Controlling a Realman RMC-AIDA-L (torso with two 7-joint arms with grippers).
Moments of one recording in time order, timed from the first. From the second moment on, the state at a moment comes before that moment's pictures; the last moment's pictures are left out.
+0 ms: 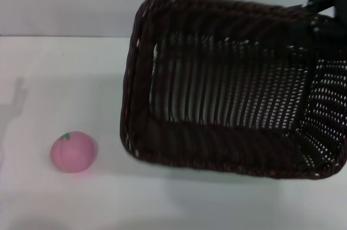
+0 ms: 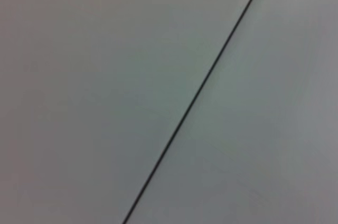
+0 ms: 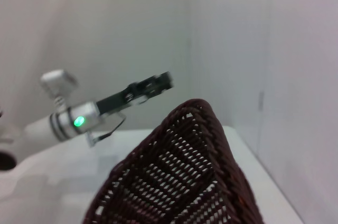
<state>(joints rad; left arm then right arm) -0.19 -2.07 -0.61 -0.11 1.97 1.72 -0.70 0.75 1.83 -0.70 -0.76 -1.97 -1.91 1.41</state>
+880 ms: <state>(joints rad) -0.19 -2.07 -0.49 -0.15 1.98 1.75 -0.70 0.82 1.91 -0.85 -0.66 -2.05 -1.70 1.24</state>
